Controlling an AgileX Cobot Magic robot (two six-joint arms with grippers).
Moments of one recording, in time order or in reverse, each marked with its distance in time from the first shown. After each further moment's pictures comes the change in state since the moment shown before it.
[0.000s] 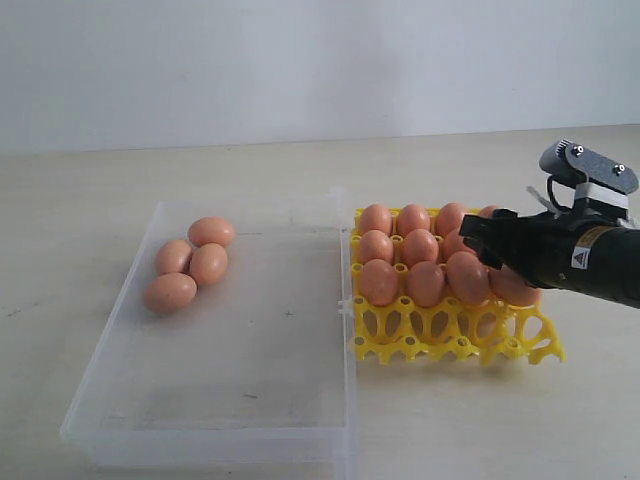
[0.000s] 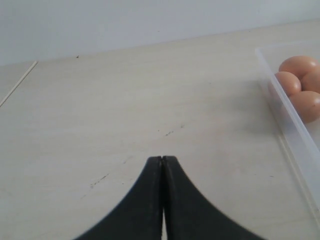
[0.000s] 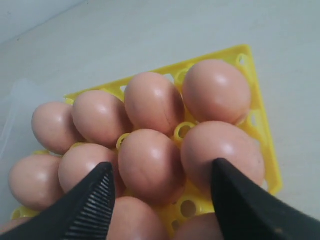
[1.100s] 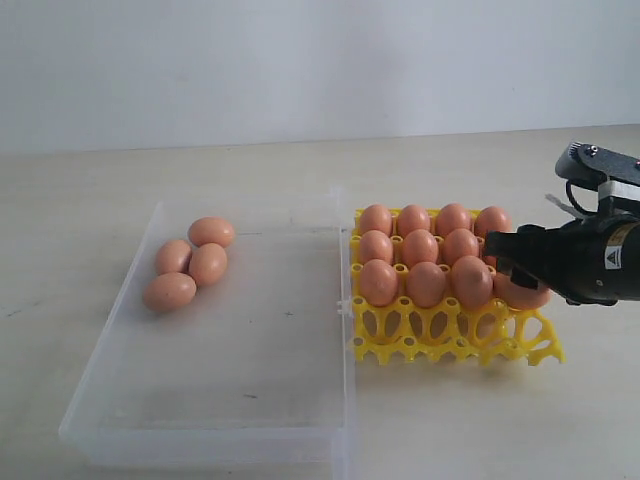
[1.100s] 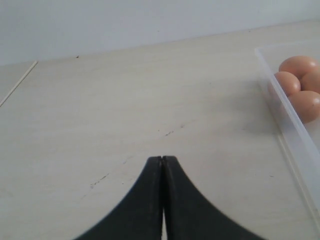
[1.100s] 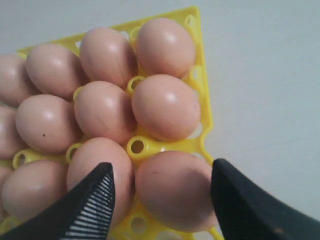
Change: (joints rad) left arm 0.000 0.000 0.000 0.000 0.000 0.000; right arm 0.000 -0.163 0.000 -0.042 0.364 -0.010
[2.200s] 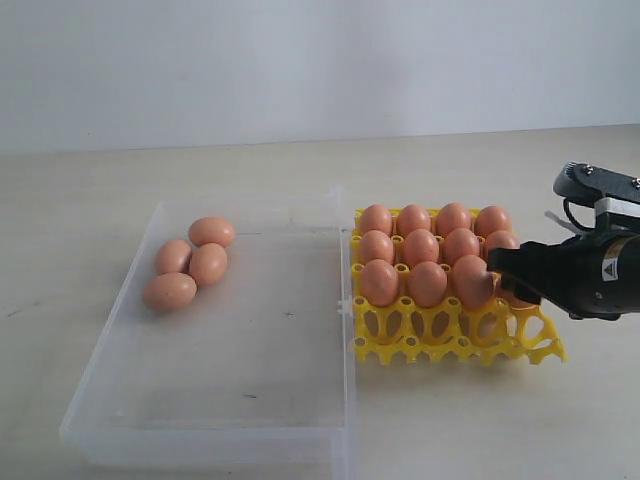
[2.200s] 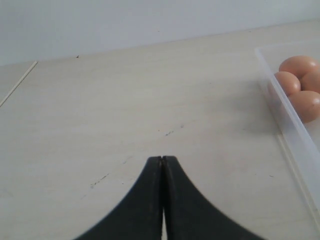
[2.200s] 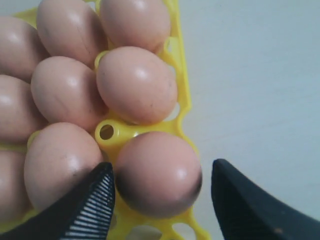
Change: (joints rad) left arm 0.000 0.000 0.000 0.000 0.000 0.000; right arm -0.024 0.061 0.000 0.000 -0.001 -0.016
